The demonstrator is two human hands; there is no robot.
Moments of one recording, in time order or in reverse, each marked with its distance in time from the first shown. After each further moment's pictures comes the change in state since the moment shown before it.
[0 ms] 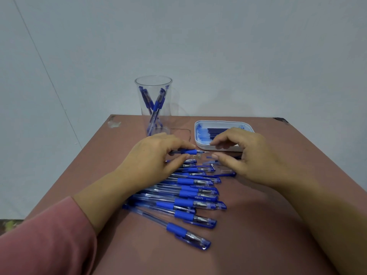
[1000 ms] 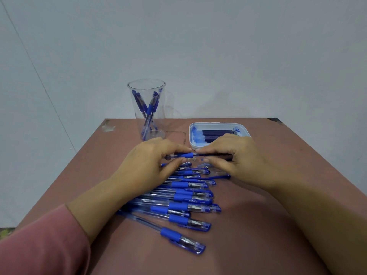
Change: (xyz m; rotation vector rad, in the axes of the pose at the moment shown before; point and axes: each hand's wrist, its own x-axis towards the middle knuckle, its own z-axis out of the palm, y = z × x) left_hand 0.000 0.000 0.006 -0.032 0.029 0.042; right_hand 0.003 0.014 0.008 -0.046 -0.044 -0.086
